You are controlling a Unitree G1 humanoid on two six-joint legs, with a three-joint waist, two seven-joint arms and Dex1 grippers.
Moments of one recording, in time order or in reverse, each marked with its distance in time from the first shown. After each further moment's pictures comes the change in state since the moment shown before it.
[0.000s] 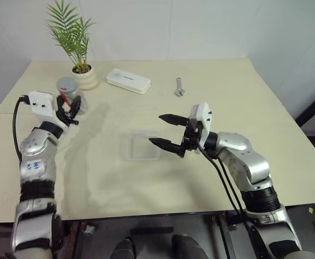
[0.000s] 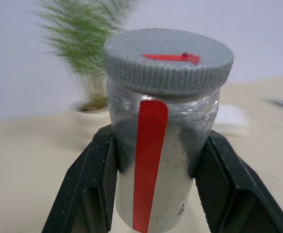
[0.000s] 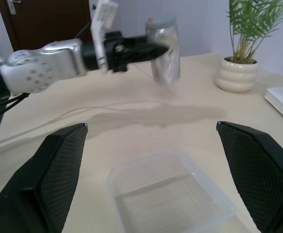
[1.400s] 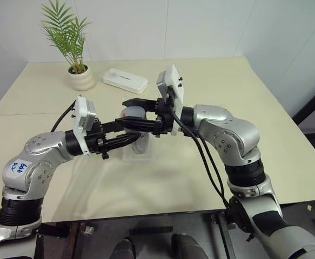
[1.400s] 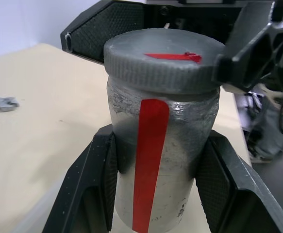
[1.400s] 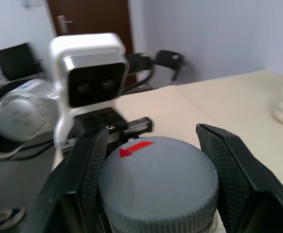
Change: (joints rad) left arm 0.066 0.112 -0.136 -0.576 -0.356 0.544 -0.453; right arm -0.326 0.111 0.056 0.026 0.121 0.311 -0.023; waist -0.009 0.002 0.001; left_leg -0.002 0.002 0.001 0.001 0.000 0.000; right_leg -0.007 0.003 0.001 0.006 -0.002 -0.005
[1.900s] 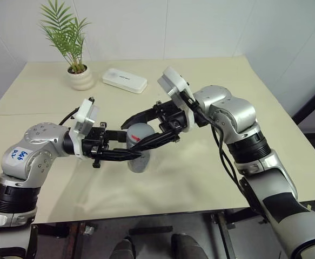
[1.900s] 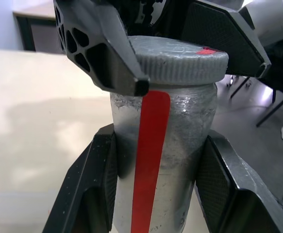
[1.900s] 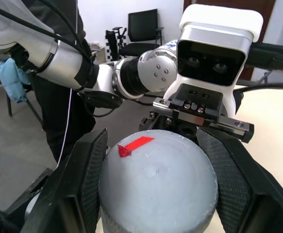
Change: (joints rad) left arm -0.087 0.056 -0.088 0.089 -0.005 -0.036 -0.302; right arm -0.212 -0.106 0.140 0.343 -0.008 -0.227 0.620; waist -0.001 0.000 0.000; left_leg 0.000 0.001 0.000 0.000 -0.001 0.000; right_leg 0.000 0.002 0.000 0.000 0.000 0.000
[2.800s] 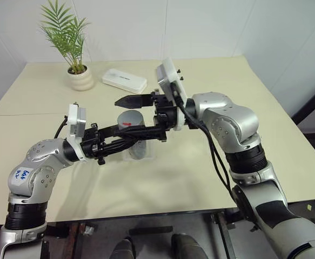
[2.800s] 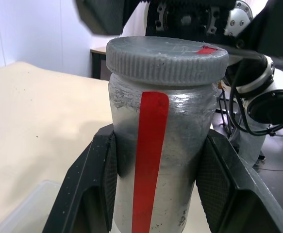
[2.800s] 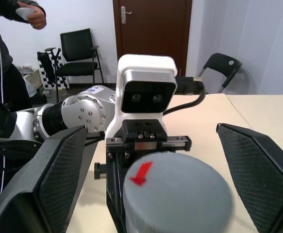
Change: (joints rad) left arm 0.147 -0.150 0.134 -0.034 -0.003 -0.073 0.221; right arm 0.096 0.093 -0.094 -0.209 -0.016 0.150 -0.394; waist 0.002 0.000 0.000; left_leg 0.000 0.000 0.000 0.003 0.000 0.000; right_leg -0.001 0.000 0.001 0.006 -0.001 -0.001
